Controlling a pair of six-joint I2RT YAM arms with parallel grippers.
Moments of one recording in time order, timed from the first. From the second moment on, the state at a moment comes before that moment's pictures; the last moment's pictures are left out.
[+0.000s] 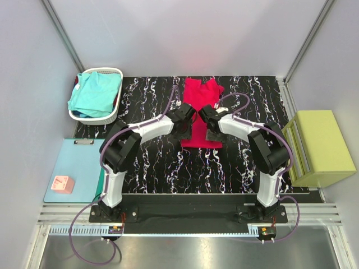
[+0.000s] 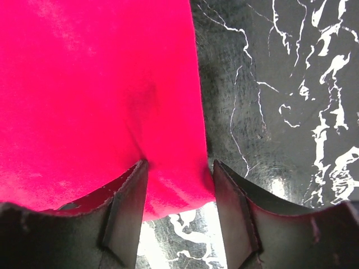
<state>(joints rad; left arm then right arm) -0.71 2.03 1.48 -0.52 -0.12 -0.58 0.55 1.92 1.28 -0.65 0.42 0.72</state>
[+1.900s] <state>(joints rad) -1.06 1.42 0.87 -0.57 -0.17 -0.83 0.78 1.27 0.80 -0.97 0.34 1.11</state>
